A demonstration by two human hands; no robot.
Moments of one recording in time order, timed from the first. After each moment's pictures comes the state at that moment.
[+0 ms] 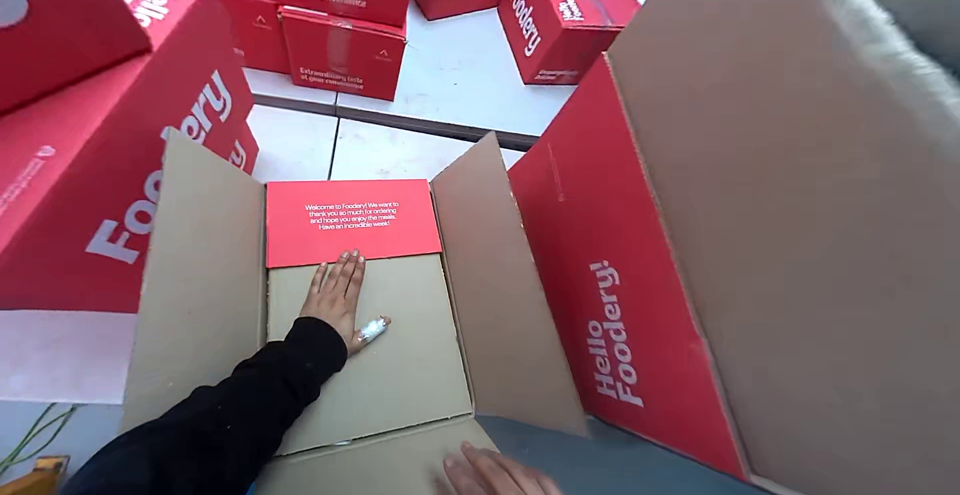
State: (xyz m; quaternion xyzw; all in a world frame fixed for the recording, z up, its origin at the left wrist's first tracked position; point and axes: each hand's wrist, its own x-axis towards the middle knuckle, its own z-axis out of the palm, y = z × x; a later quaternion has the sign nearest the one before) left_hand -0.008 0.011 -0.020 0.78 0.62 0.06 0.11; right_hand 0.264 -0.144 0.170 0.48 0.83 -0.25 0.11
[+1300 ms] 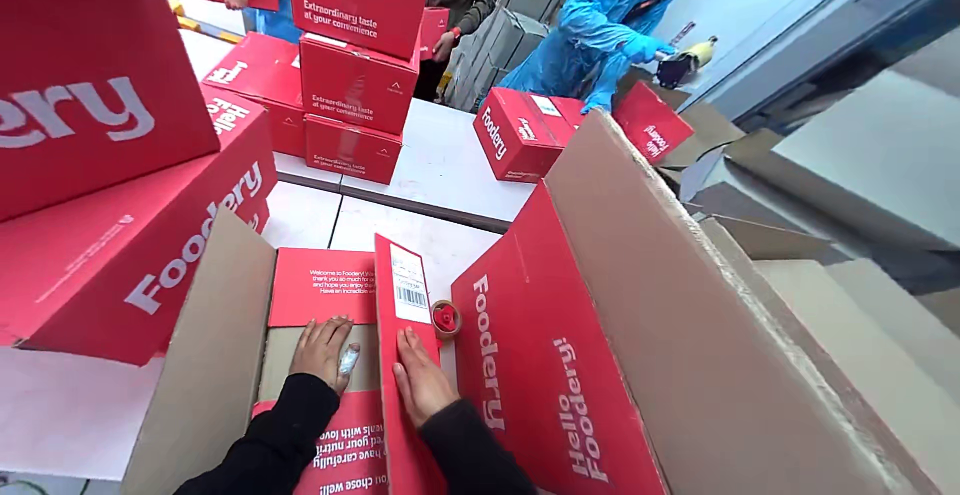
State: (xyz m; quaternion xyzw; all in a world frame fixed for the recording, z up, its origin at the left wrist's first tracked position) left_hand -0.013 0.021 -0.020 0.70 0.66 0.24 0.15; right_hand 0.187 0.039 0.081 0.55 0.77 -0.31 0.06
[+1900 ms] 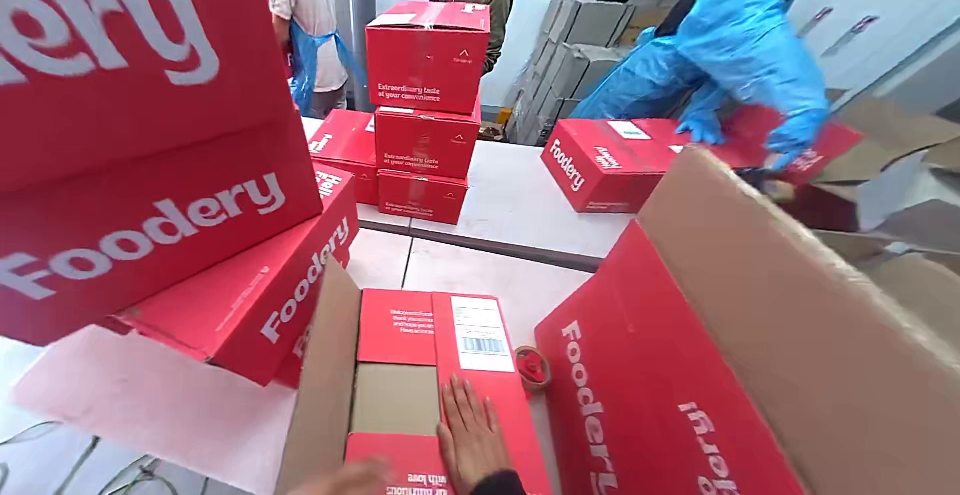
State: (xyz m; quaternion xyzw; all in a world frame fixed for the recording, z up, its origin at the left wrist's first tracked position) left_hand -0.097 -0.135 0.180 0.70 0.52 0.36 0.34; right_hand 0.152 0.005 -0.015 0.50 0.86 -0.08 -0.07
